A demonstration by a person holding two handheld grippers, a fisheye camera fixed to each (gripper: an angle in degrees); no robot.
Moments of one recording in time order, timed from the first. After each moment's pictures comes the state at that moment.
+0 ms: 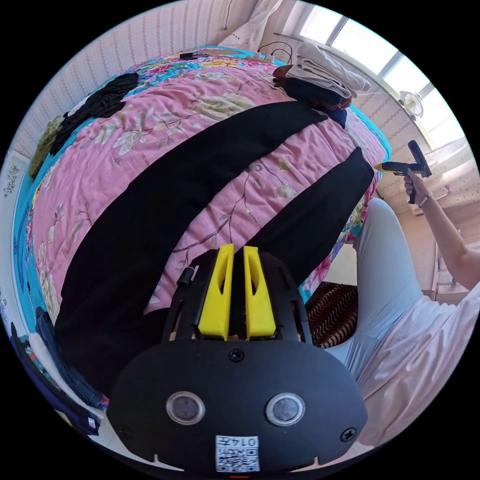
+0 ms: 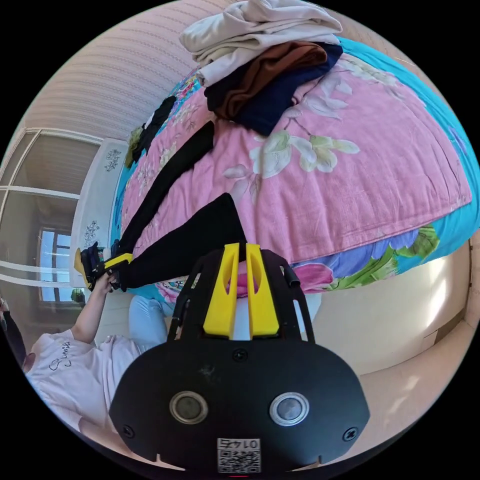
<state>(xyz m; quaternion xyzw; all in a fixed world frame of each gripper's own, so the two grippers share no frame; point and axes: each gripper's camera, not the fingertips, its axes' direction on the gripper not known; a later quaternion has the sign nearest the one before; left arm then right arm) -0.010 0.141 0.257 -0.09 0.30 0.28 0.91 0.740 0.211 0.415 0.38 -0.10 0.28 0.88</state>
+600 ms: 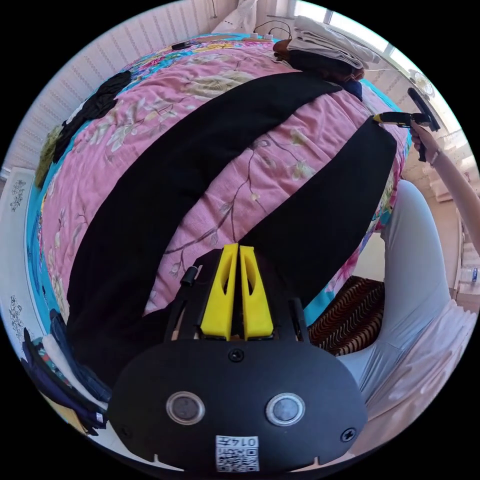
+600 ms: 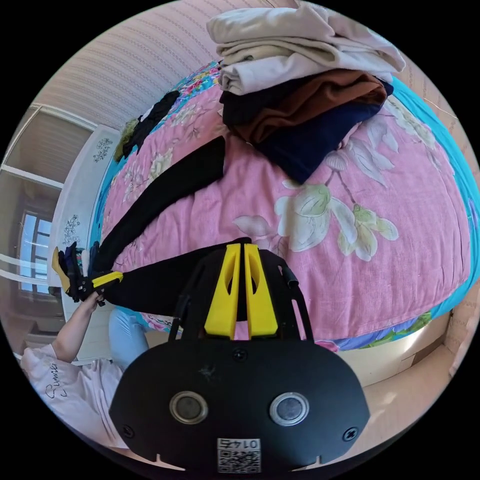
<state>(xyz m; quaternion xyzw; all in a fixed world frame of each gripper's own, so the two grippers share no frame) -0.074 0.114 0.229 -0.11 0.24 0.28 0.92 0.753 0.113 0.392 0.36 -0.06 0.26 0.89</state>
